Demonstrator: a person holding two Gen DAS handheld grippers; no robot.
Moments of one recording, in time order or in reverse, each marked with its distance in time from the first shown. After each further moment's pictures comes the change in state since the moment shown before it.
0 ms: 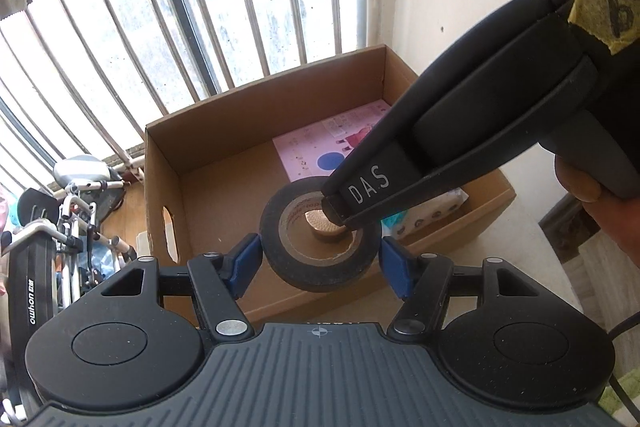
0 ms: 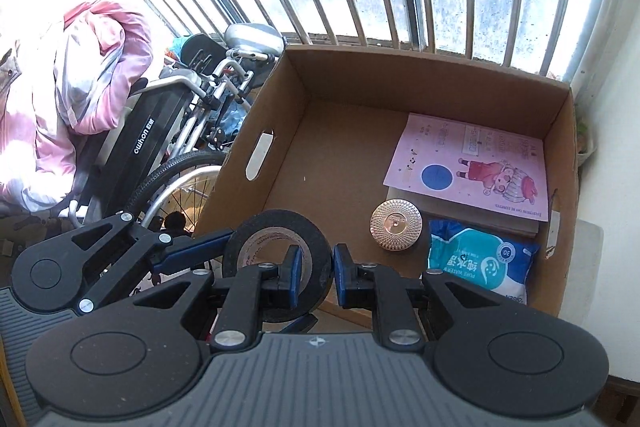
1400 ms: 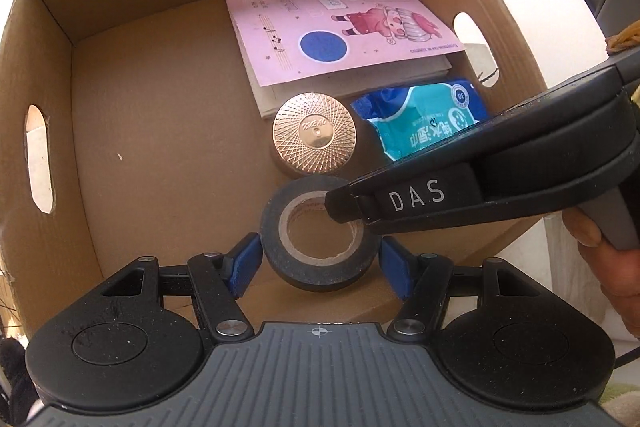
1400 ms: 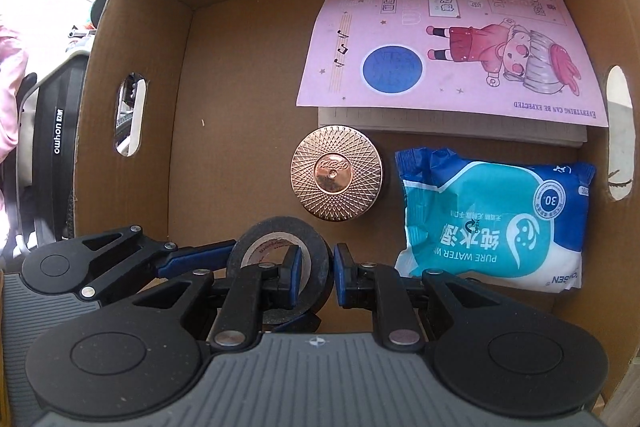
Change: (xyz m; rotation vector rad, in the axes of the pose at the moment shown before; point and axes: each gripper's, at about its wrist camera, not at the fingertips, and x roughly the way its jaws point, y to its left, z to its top) left arm 0.131 0.046 -0.013 -0.163 0.410 -0.308; right arm 0.143 -0.080 0.000 0.292 0.314 -0.028
